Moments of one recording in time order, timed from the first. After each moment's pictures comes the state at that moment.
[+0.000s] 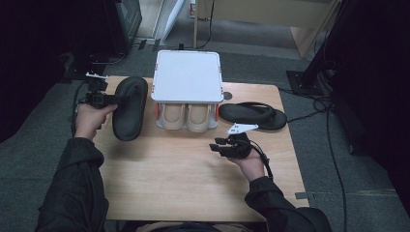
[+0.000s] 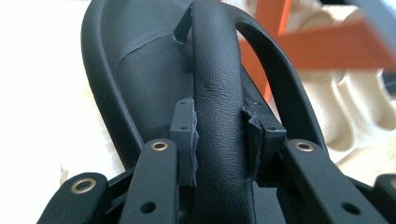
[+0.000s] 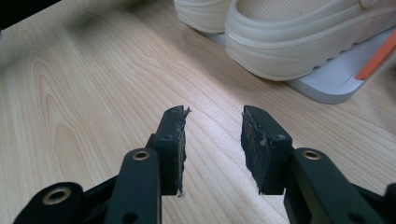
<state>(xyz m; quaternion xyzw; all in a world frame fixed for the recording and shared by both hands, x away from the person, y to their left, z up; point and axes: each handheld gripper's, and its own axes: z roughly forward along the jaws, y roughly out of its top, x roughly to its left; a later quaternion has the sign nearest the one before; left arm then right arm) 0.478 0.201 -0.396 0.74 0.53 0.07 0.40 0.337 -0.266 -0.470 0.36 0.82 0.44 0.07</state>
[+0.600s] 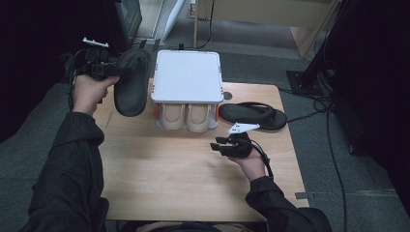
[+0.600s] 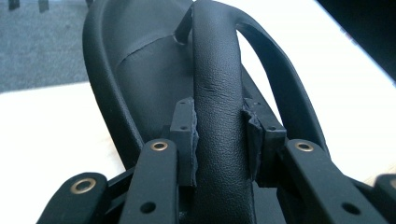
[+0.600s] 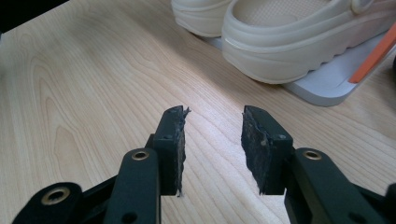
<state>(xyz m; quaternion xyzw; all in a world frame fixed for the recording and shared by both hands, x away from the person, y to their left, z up) 0.502 0.172 -0.304 0.74 0.52 0.10 0.42 0.337 -0.269 -0.468 0.36 0.81 0.45 0.07</state>
